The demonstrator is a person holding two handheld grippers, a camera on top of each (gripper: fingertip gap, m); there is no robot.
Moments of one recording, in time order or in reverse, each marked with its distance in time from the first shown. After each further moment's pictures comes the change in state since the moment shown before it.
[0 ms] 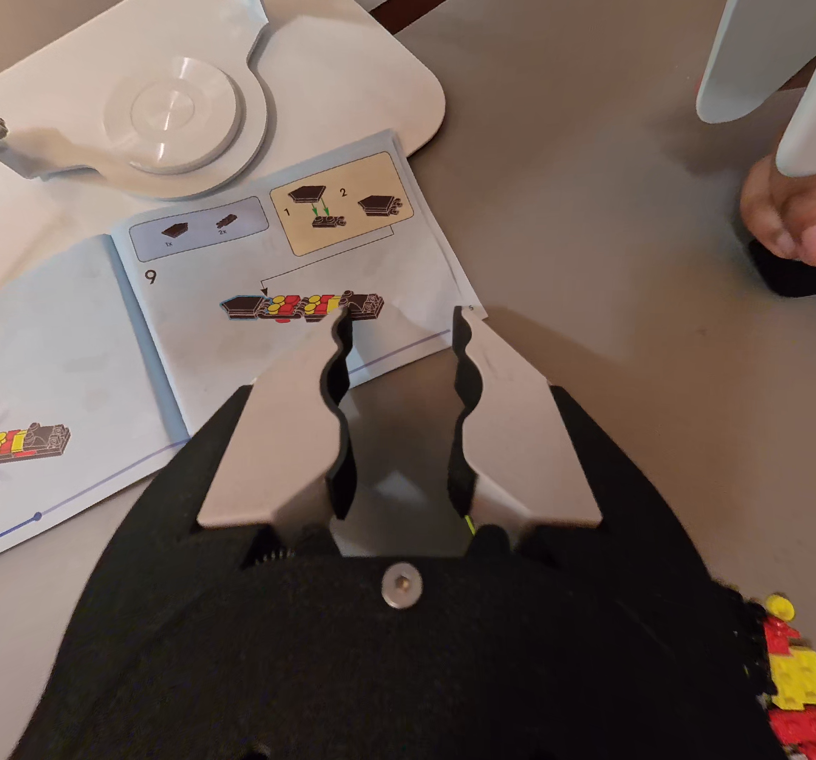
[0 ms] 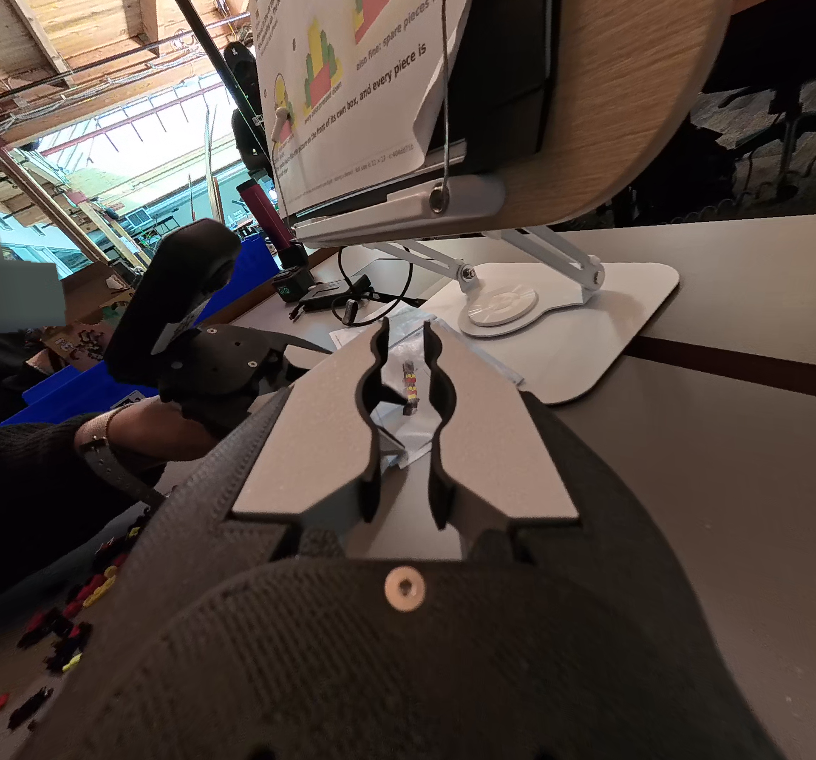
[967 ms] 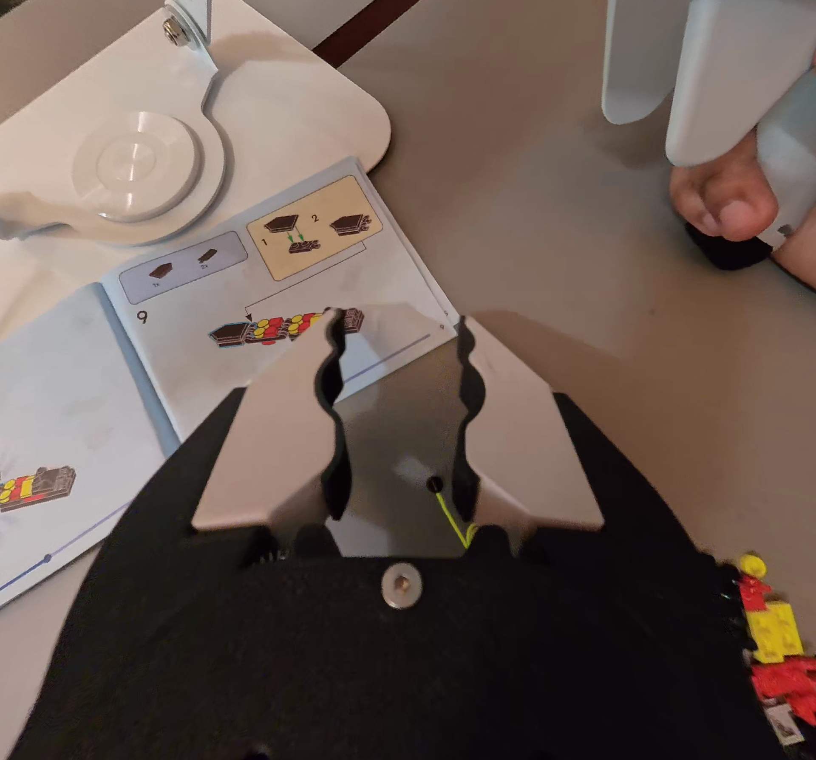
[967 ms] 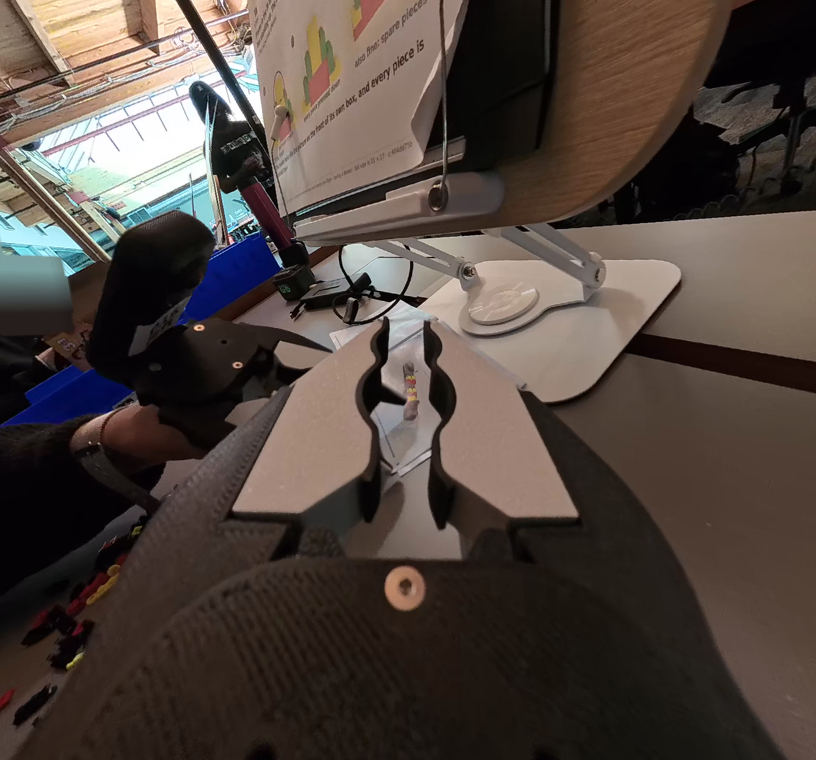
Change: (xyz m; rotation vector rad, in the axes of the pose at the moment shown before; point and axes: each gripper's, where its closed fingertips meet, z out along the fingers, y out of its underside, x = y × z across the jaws) left arm 0.017 -0.007 -0.005 0.024 0.062 0.093; right arm 0.000 0.001 0.000 -0.006 -0.002 0.005
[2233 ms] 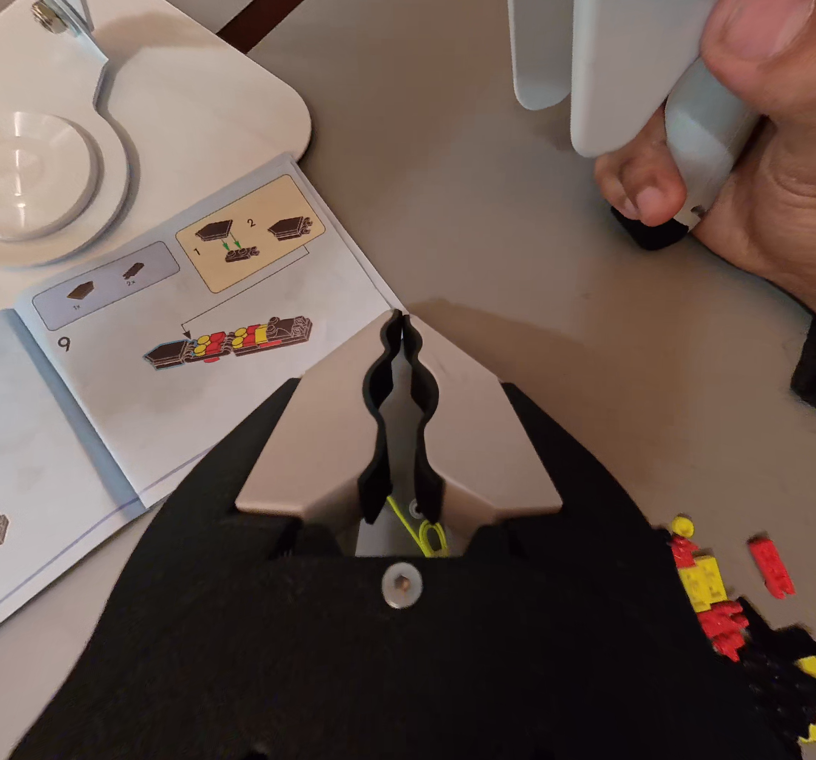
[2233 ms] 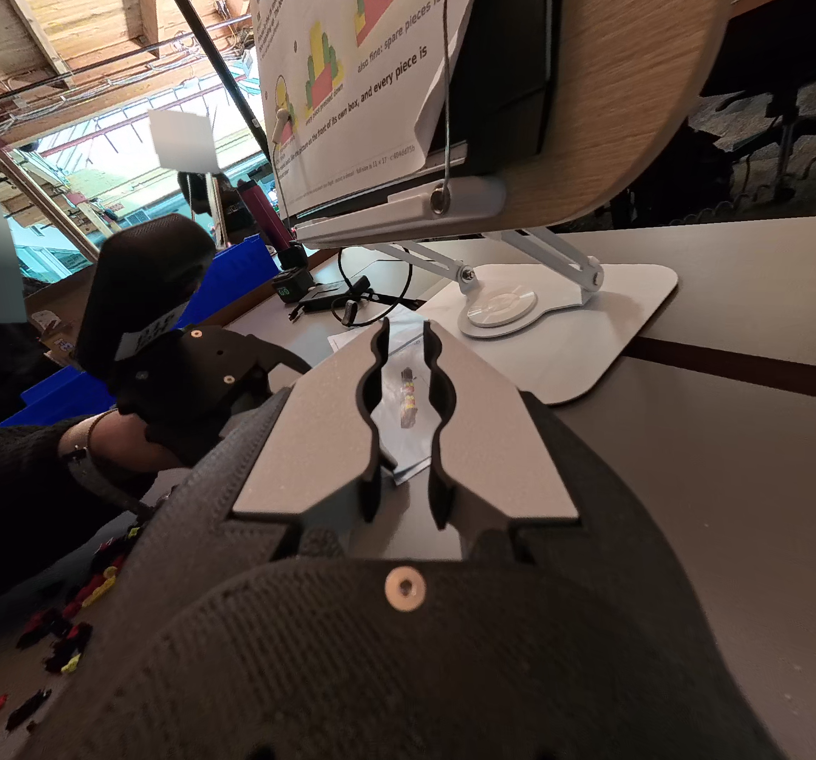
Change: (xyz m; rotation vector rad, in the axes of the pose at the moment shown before) left arm 0.028 0.001 0.002 -0.048 0.113 0.033; right arm -0.001 -0.001 -0.001 0.010 0.003 -0.008
